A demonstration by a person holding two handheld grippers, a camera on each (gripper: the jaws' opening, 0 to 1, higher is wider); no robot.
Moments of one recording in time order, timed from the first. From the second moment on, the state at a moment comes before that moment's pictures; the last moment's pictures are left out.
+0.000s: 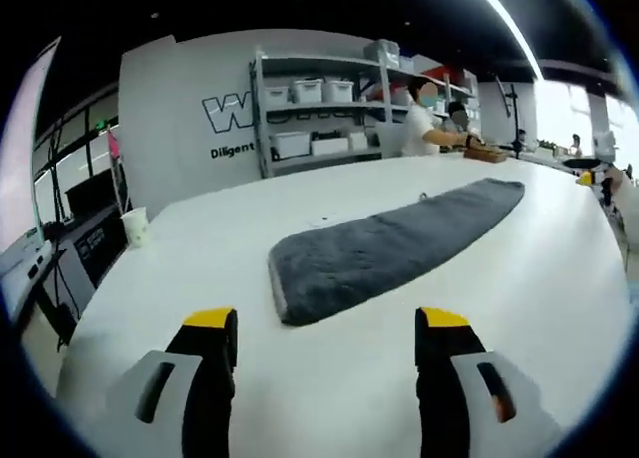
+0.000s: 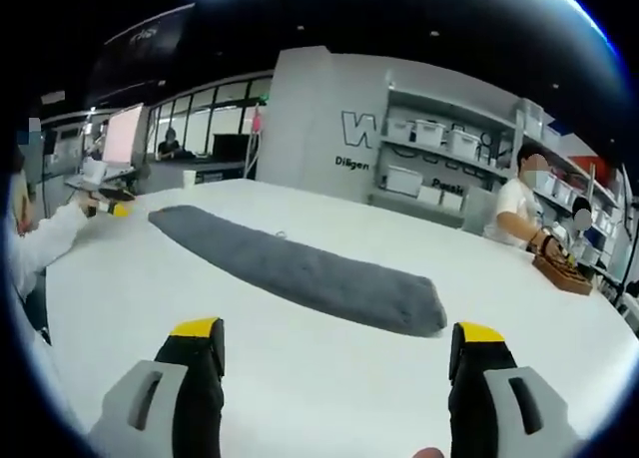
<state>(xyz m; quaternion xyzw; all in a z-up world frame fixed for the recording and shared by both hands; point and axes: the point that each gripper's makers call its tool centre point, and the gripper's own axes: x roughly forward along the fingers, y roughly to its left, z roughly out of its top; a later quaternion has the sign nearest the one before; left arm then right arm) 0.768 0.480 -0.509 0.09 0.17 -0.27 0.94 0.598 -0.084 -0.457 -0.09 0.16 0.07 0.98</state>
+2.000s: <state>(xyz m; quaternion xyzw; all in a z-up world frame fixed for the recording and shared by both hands) 0.951 0.415 -0.553 0.15 0.29 -0.35 0.88 0.591 -0.073 -0.501 -0.03 0.15 0.09 0.98</state>
